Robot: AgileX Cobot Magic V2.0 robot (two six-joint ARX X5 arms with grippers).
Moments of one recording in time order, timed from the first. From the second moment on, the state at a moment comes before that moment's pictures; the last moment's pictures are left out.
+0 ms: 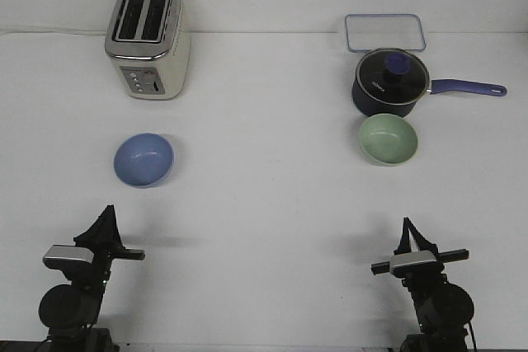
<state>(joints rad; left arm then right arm) -0.02 0.01 0.03 0.17 0.03 -0.04 0.07 0.00 0.01 -0.11 -0.01 -0.31</state>
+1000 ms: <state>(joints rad) -0.02 0.01 0.03 0.17 0.03 -0.04 0.07 0.00 0.01 -0.06 -0.04 -0.29</state>
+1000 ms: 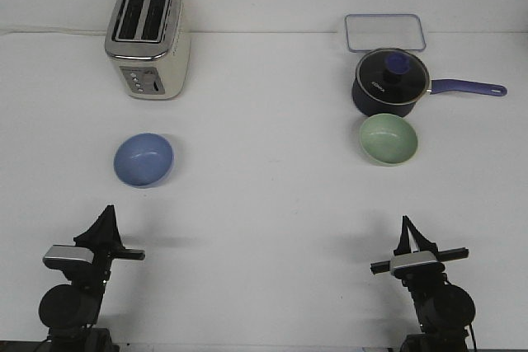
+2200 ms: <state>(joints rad) -0.02 0.01 0.03 0.17 0.03 -0.04 0.02 0.90 0.90 -0.48 0.00 0.37</state>
